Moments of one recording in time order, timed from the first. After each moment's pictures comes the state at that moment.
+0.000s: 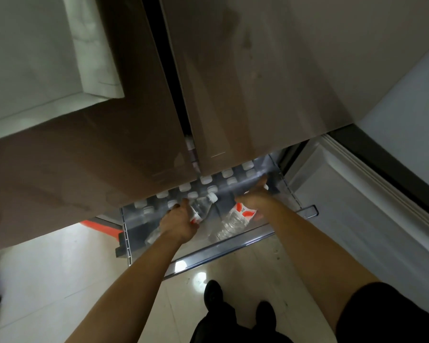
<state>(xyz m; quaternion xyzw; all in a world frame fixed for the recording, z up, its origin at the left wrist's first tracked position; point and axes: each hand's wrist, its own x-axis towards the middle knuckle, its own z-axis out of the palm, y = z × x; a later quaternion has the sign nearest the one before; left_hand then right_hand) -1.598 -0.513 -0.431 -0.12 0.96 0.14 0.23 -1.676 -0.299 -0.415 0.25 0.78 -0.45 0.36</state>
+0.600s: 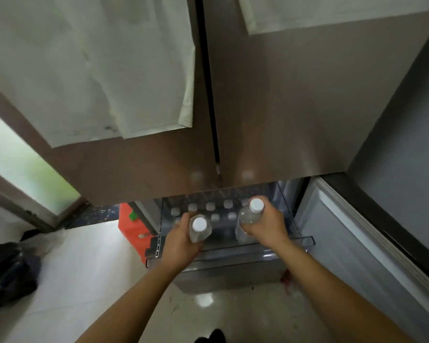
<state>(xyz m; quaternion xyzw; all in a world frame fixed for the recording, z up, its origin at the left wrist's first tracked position) -1.490 -0.494 -0.324 -0.14 0.93 0.34 -0.07 -1.596 -0.283 -0.307 -0.06 0.85 -0.51 0.12</state>
